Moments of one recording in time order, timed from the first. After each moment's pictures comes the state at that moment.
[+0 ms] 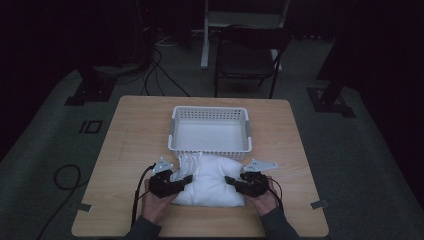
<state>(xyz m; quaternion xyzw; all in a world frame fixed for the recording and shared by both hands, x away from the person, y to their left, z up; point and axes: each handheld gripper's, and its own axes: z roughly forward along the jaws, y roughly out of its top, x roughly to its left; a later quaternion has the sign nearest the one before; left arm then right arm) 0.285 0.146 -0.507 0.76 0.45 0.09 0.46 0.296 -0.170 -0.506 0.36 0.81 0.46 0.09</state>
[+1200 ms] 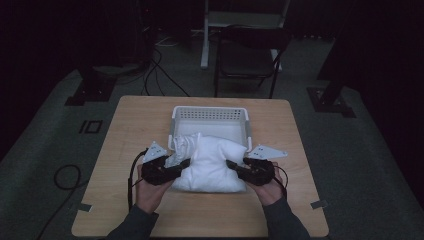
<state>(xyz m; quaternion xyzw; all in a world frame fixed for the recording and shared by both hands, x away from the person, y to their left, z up) 0.290 0.151 -0.436 0.74 0.41 0.14 0.51 0.296 -0.167 -0.432 0.34 0.79 0.50 0.14</state>
